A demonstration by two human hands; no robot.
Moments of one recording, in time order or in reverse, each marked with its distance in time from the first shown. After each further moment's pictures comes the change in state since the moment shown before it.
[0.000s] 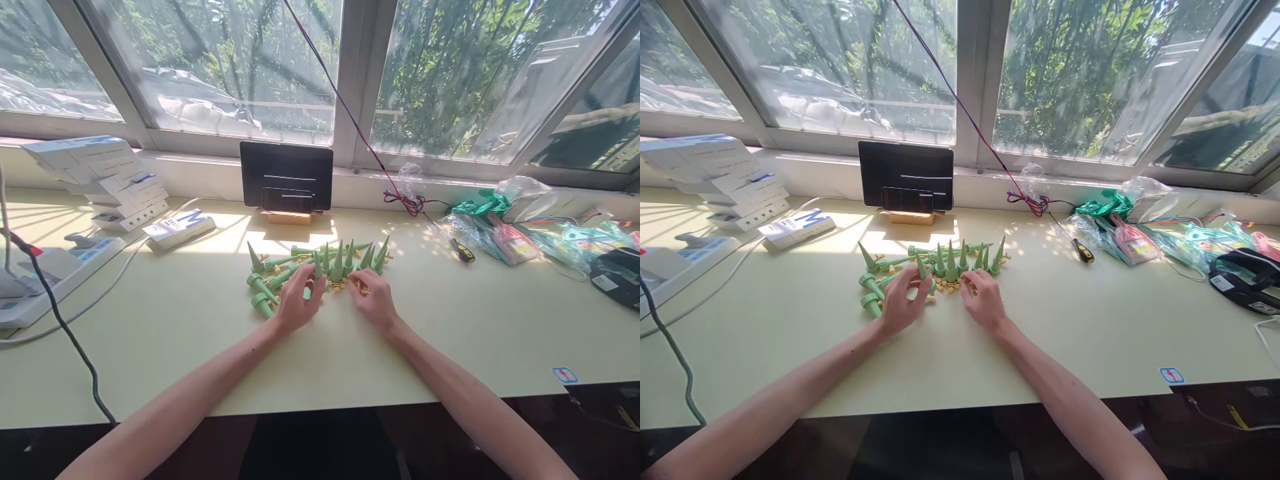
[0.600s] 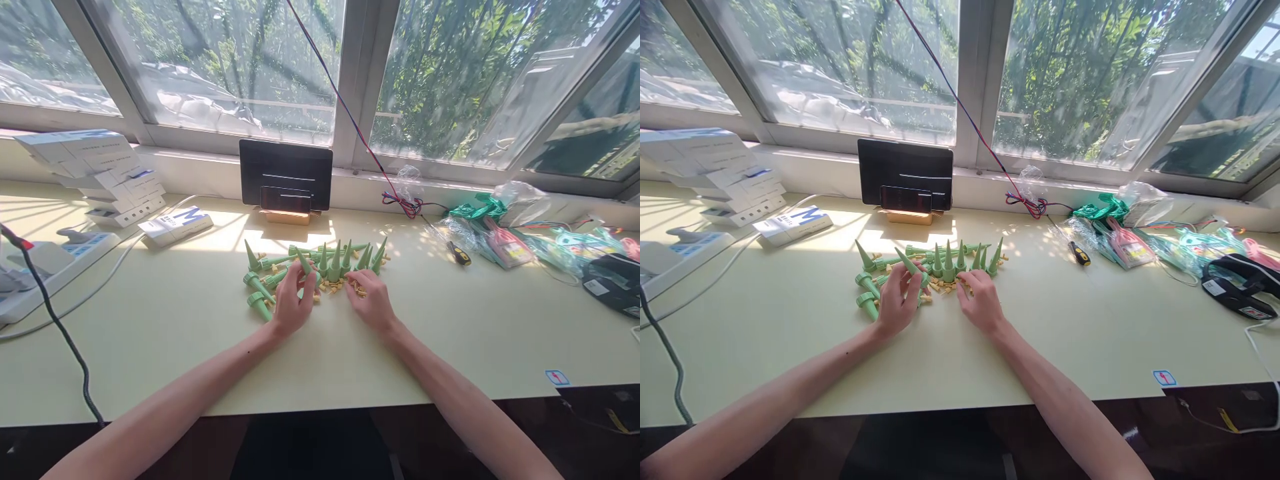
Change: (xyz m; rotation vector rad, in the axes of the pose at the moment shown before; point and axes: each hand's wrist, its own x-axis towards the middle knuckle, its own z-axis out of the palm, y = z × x) left_hand -0.004 0.007 0.002 -0.213 0.034 -0.259; right_hand 0.000 -0.001 -0.002 -0.063 -0.030 -0.088
